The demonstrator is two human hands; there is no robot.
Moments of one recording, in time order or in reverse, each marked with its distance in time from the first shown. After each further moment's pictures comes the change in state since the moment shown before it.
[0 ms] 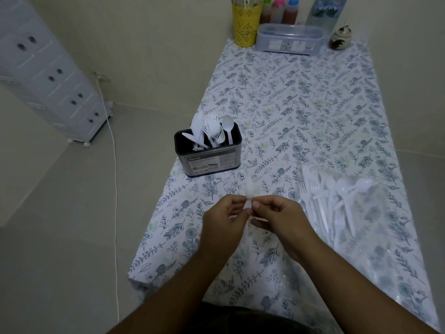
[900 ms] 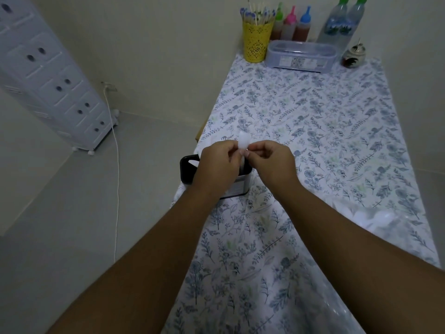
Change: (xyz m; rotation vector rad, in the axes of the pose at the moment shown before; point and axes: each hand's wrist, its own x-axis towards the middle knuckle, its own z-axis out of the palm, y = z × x) left_hand 0.185 0.060 -0.031 0.431 0.034 0.282; right_hand 0.140 -0.105 0.058 -0.378 0.128 -0.428
